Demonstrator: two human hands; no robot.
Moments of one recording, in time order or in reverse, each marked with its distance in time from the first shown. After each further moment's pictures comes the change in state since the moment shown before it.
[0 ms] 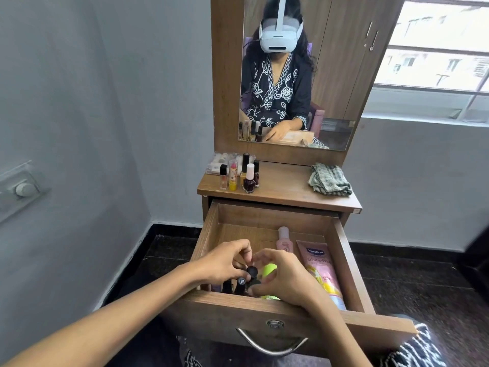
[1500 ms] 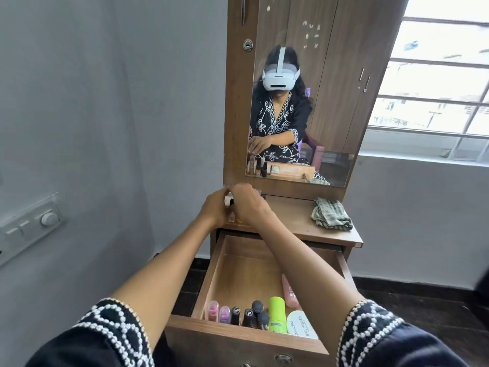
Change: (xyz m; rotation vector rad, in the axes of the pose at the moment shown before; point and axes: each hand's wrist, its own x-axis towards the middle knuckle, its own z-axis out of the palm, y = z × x) left_hand 0.055 0.036 -0.120 0.144 0.638 0.013; right_hand 0.118 -0.145 -0.056 -0.529 0.282 -0.174
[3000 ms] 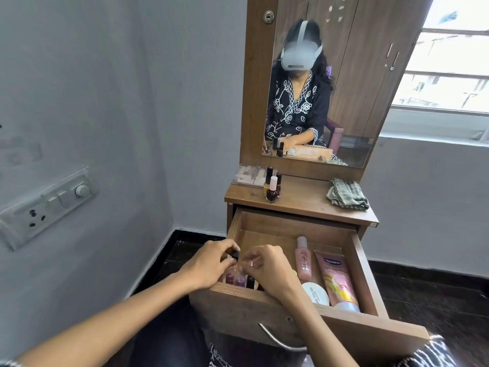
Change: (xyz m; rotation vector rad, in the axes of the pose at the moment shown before) left_hand -0.148 -0.056 0.014 0.091 -0.267 0.011; right_hand -0.137 0.025 0.097 0.430 -0.049 0.051
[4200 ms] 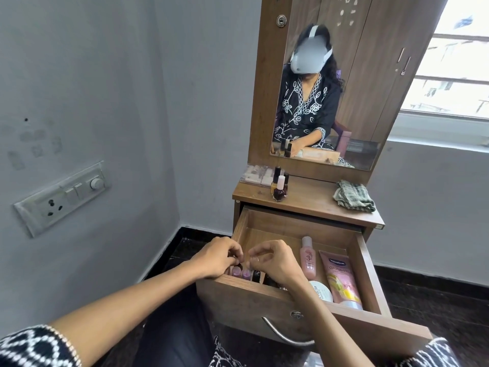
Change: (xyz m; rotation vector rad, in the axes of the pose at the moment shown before) left_hand 0.004 0.003 -0.002 0.055 -0.105 -0.122; right_hand 0.010 0.010 0.001 0.253 -0.063 0.145
